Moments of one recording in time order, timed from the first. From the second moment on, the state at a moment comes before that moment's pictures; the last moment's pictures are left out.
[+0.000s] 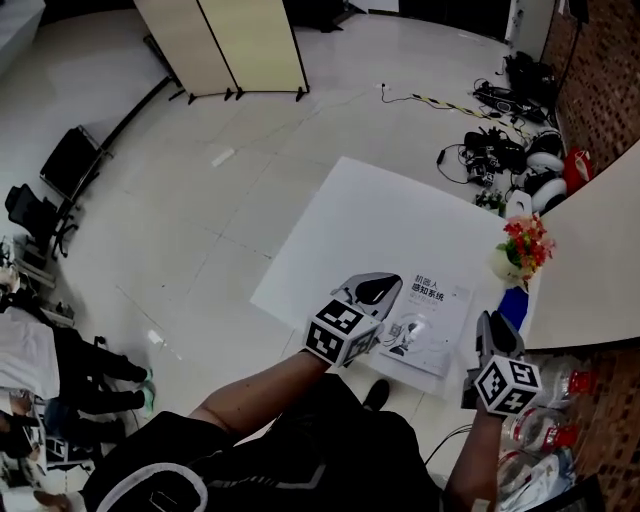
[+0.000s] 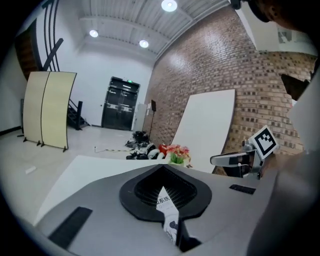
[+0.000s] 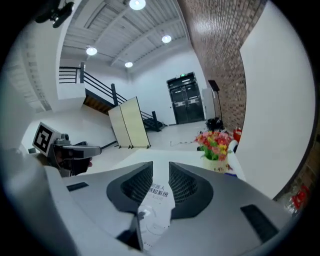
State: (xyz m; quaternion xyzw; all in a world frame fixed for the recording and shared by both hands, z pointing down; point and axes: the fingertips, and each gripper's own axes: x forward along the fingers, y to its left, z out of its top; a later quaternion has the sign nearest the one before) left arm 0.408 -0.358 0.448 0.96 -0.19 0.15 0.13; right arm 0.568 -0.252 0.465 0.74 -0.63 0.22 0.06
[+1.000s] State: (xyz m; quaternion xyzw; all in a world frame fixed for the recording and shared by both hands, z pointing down) left arm 0.435 -0.362 0.644 0.91 -0.14 0.34 0.22; right arm 0.569 -0.233 0.698 0.70 -0.51 0.49 0.14
